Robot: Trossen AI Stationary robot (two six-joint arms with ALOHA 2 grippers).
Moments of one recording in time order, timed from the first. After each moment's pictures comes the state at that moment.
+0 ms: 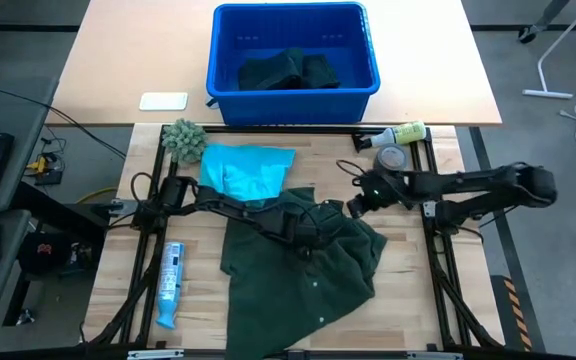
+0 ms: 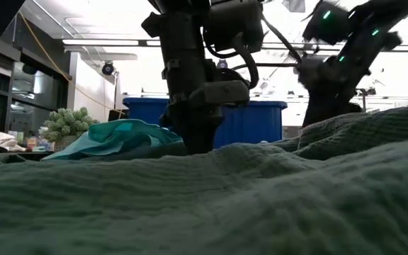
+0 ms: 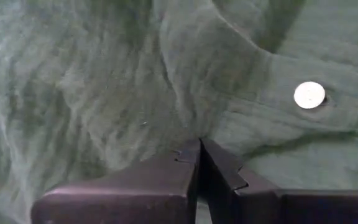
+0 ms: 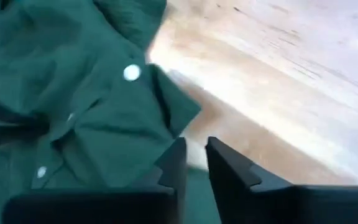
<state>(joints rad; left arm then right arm) -0.16 2.16 1.58 -0.77 -0.09 -0.55 -0.18 1.19 0.59 -0.38 0.02 0.82</state>
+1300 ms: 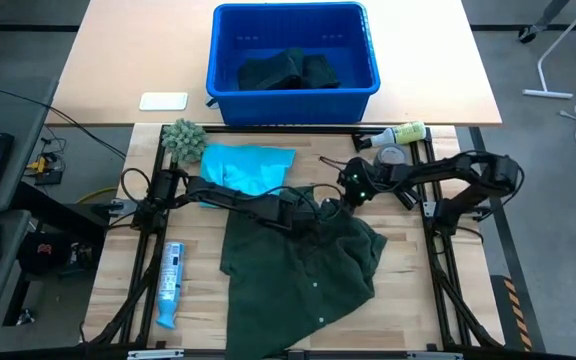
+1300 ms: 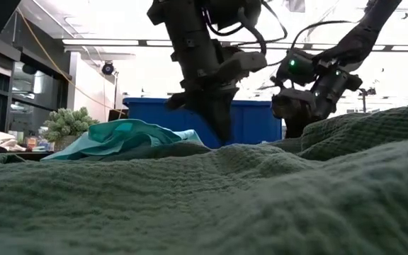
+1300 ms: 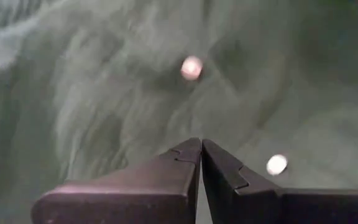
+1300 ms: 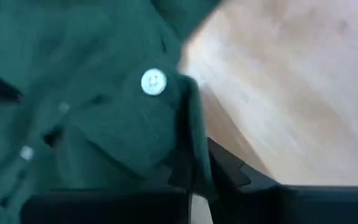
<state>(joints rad) -0.10 2.08 1.59 -0.68 -0.17 -0.71 -0.37 1.50 0.59 -0.05 -0.33 0.42</state>
